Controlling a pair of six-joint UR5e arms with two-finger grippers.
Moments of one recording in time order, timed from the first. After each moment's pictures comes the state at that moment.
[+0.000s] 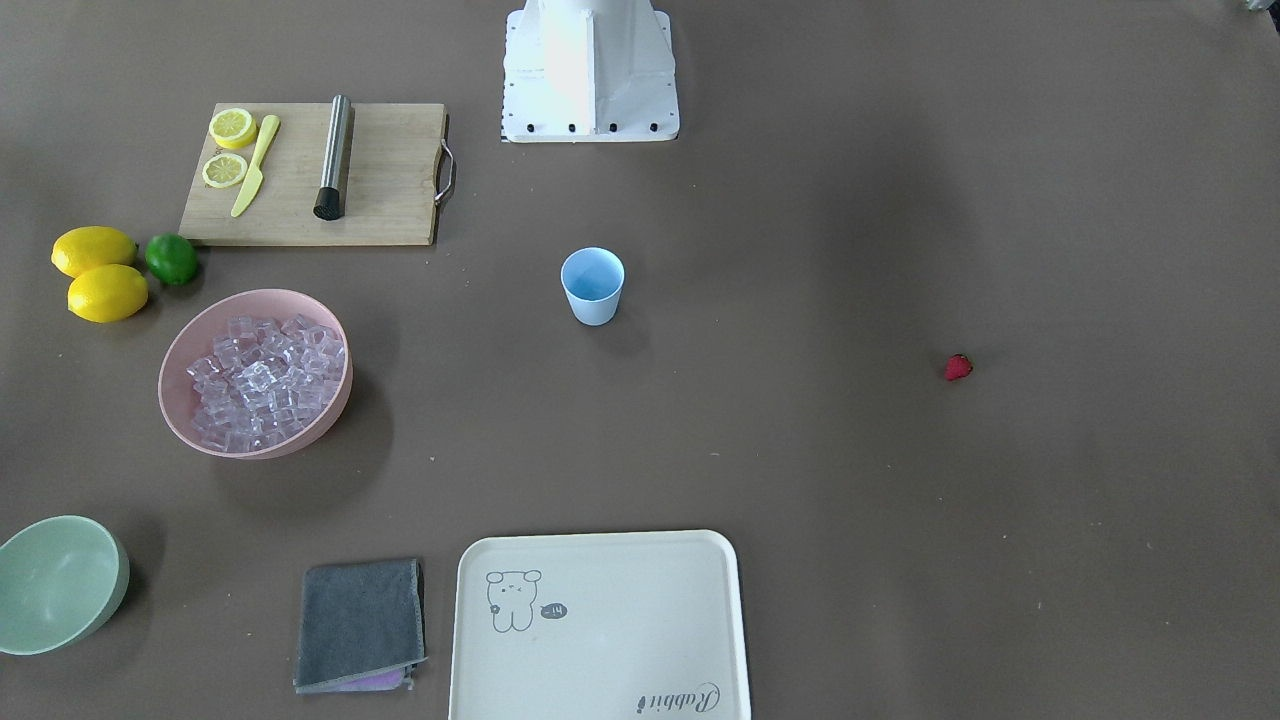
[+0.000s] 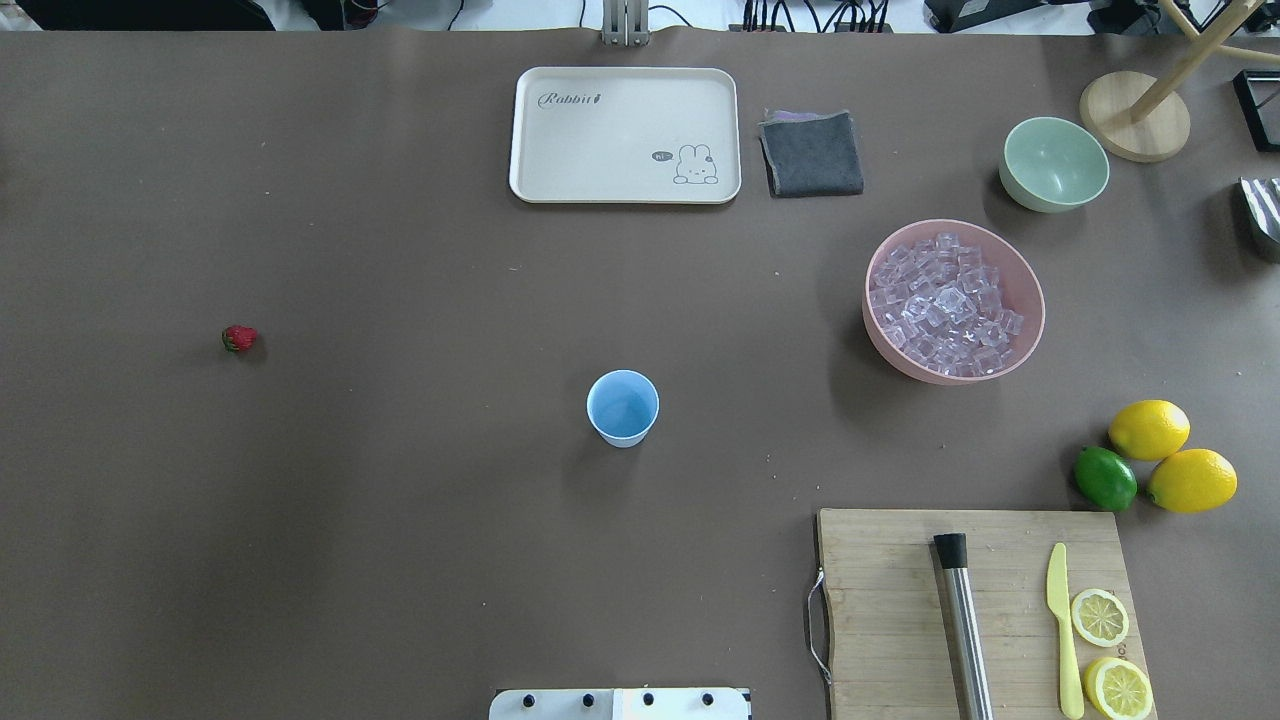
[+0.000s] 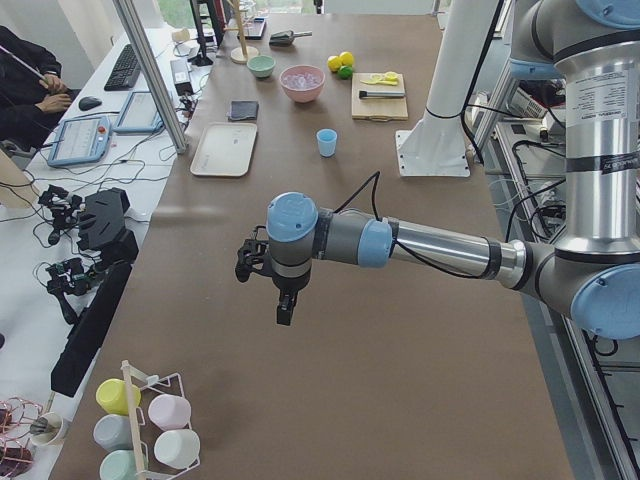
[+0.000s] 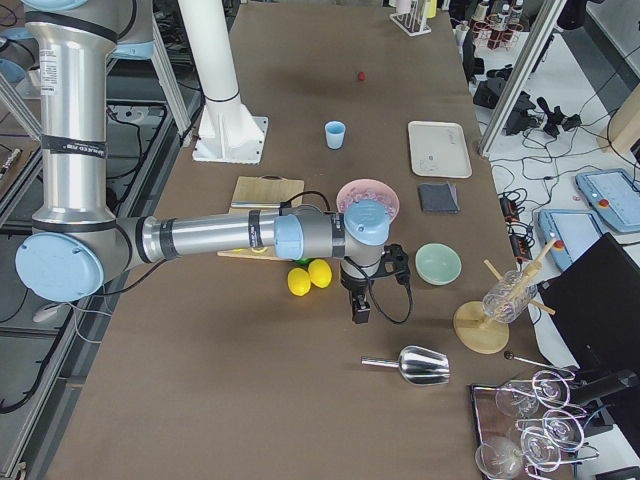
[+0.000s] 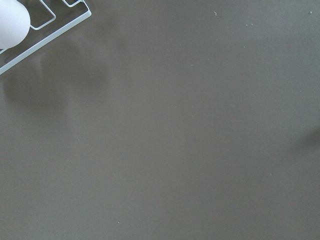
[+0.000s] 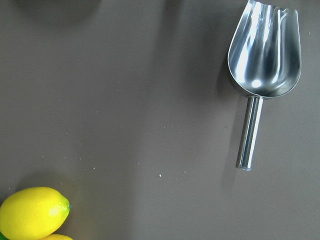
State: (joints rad) left arm -1.57 -1.46 -1.86 -1.53 -2.37 0.01; right arm 1.49 -1.64 1.78 -1.63 2.32 -0.11
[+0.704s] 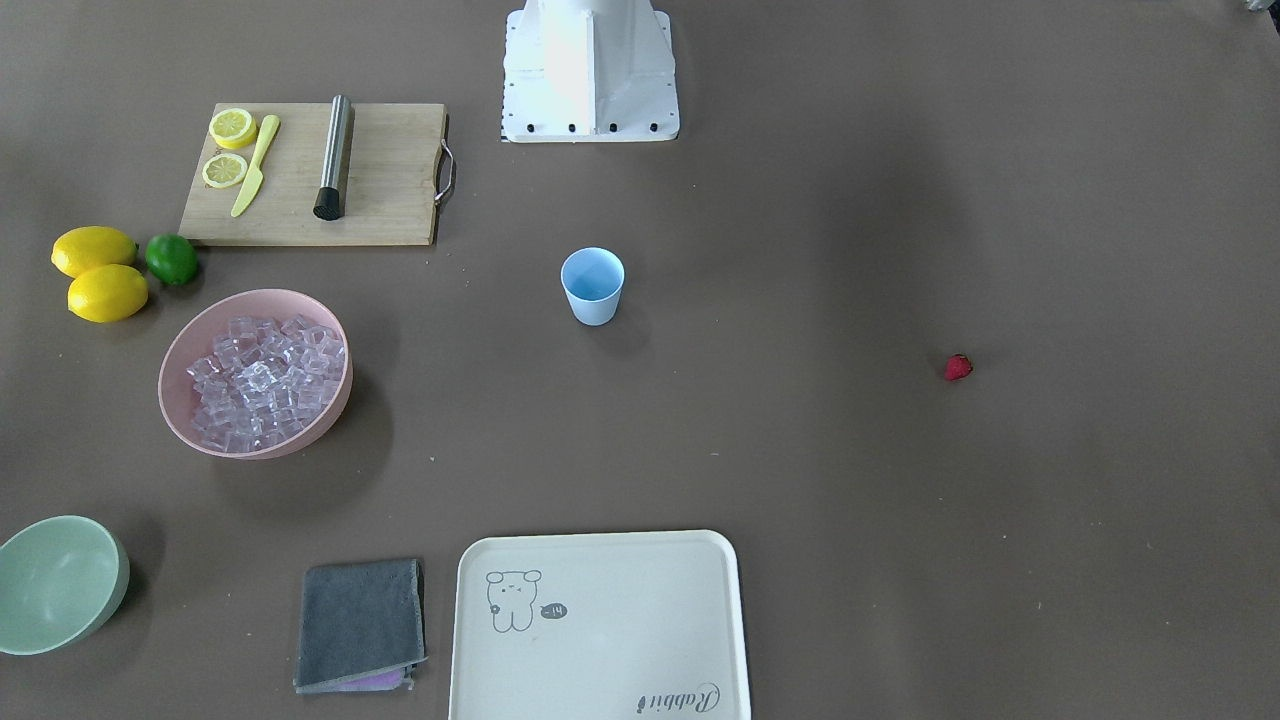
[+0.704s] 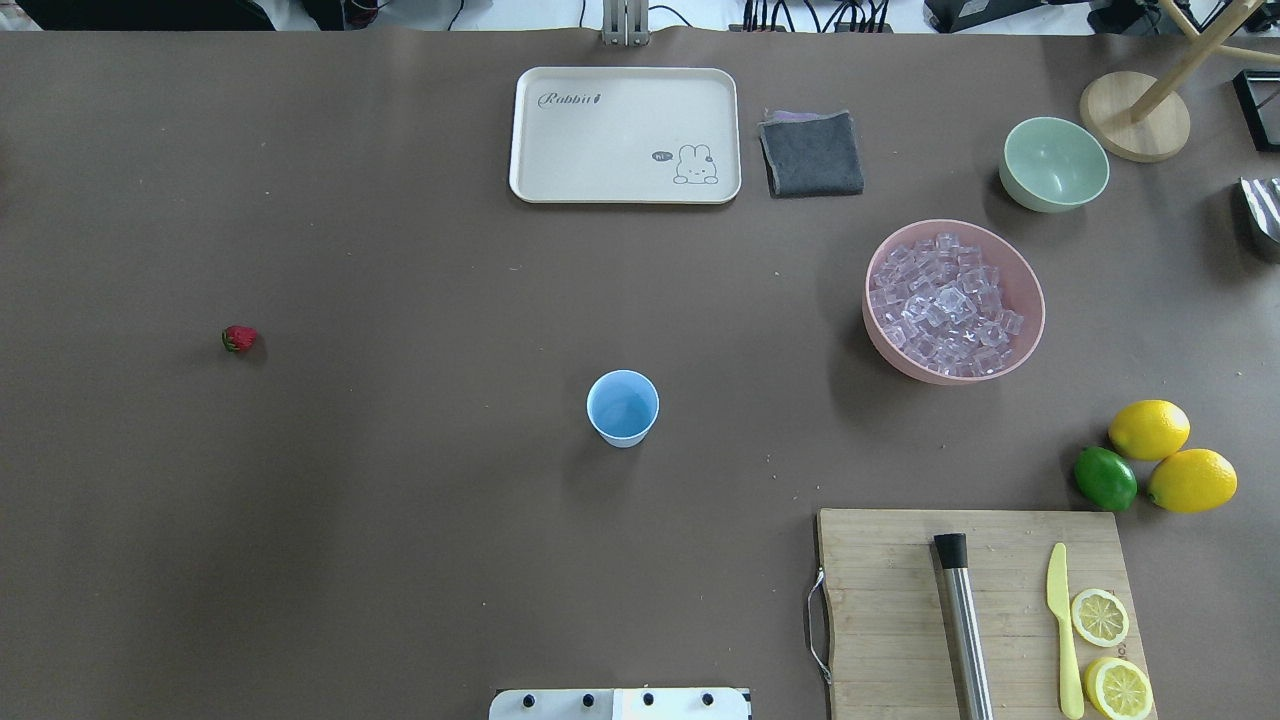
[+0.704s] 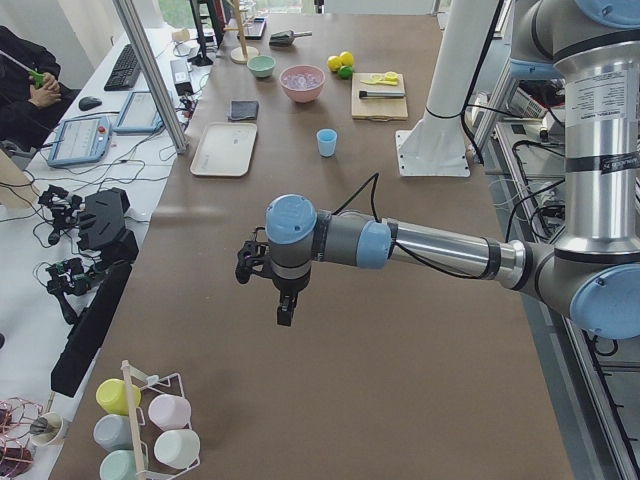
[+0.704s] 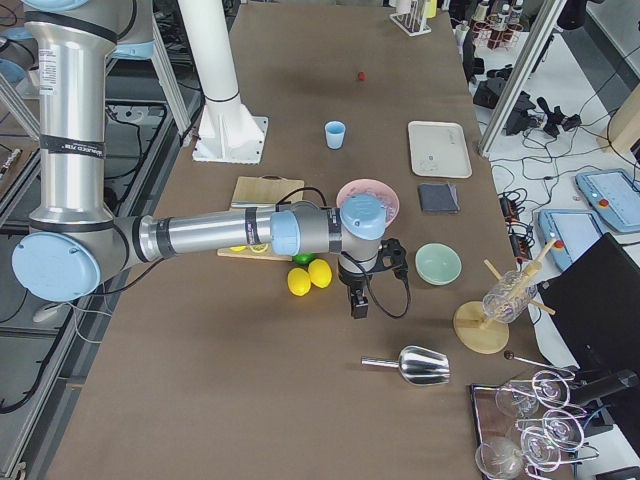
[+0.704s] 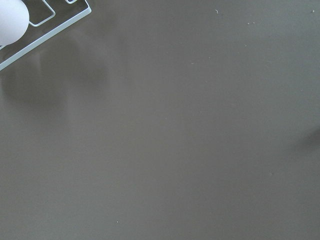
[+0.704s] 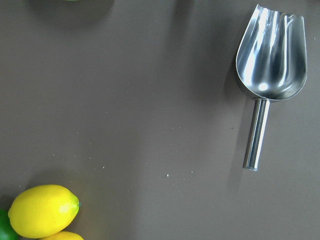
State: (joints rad) left arm -1.56 -1.46 -1.86 -1.54 -2.38 0.01; right arm 1.49 -1.65 1.80 -1.63 2.33 -0.11
